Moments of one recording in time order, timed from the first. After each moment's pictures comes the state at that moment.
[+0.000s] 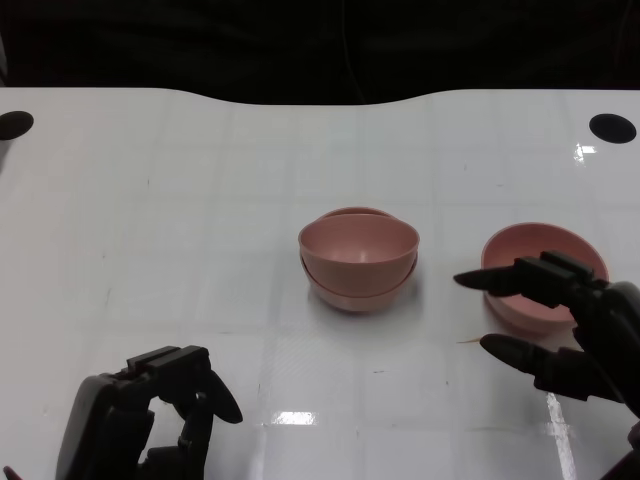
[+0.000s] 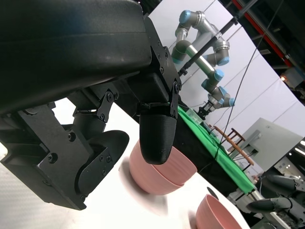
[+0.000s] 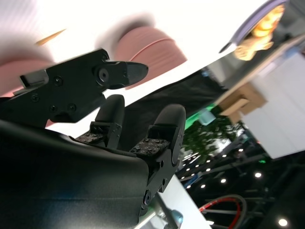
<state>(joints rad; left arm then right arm) 0.11 0.23 -0.12 0.35 0.50 -0.93 0.46 -0.06 -0.25 0.00 0.19 -0.49 -0.73 -0.07</state>
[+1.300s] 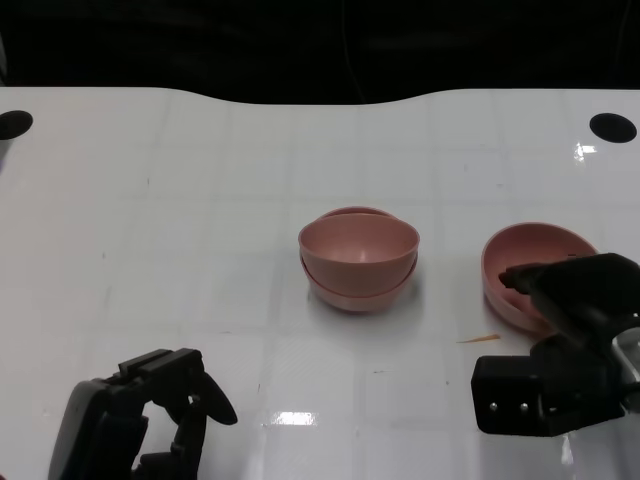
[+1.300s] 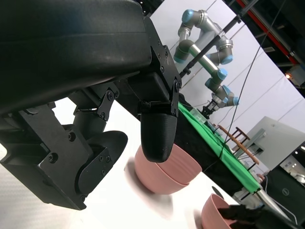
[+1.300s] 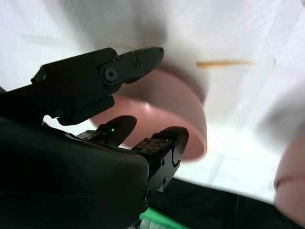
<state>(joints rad) 0.13 0.22 -0.08 0.32 0.51 -0.92 0.43 -0.35 -0.36 0.37 0.31 -1.06 0.11 0.14</state>
